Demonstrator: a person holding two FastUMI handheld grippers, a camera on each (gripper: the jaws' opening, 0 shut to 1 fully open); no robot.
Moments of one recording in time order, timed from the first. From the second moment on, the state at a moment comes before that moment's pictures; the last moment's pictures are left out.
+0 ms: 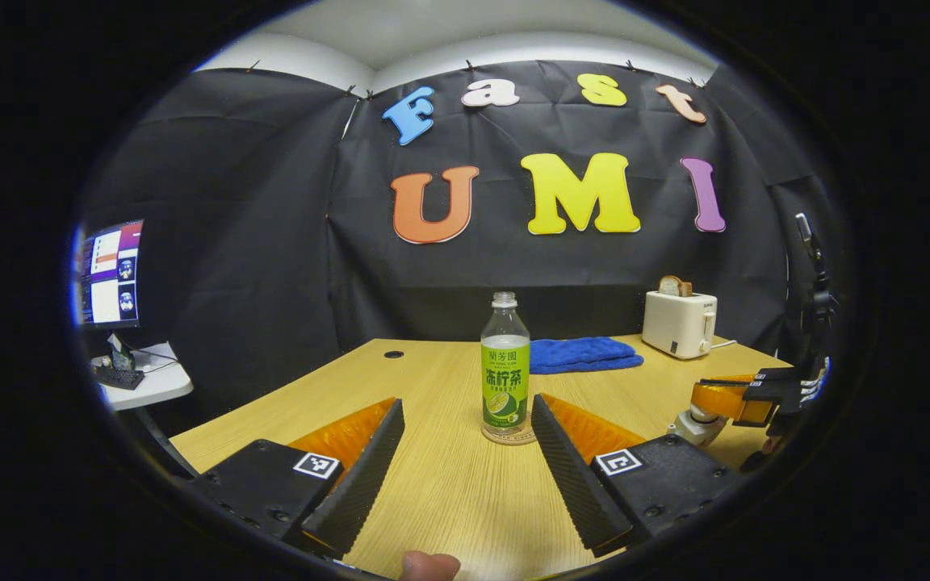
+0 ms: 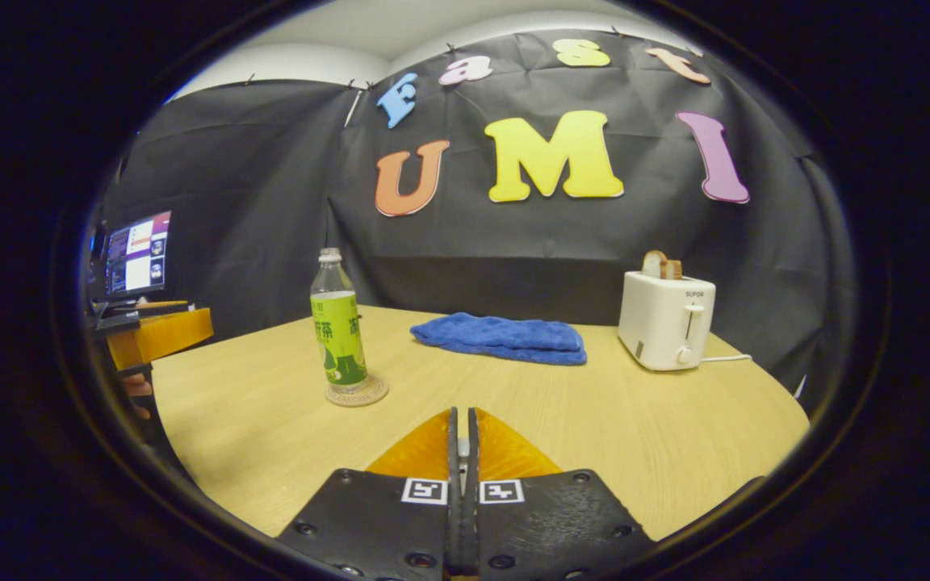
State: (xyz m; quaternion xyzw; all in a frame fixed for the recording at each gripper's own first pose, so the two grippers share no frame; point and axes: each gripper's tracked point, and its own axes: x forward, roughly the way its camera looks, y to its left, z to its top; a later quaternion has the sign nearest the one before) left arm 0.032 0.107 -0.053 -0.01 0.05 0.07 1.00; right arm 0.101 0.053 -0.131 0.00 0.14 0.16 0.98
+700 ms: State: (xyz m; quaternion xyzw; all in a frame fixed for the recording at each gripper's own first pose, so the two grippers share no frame) left arm 0.028 0.095 -0.042 -0.01 0.04 0.06 1.00; right arm 0.095 0.049 -0.125 -0.01 0.11 0.14 0.98
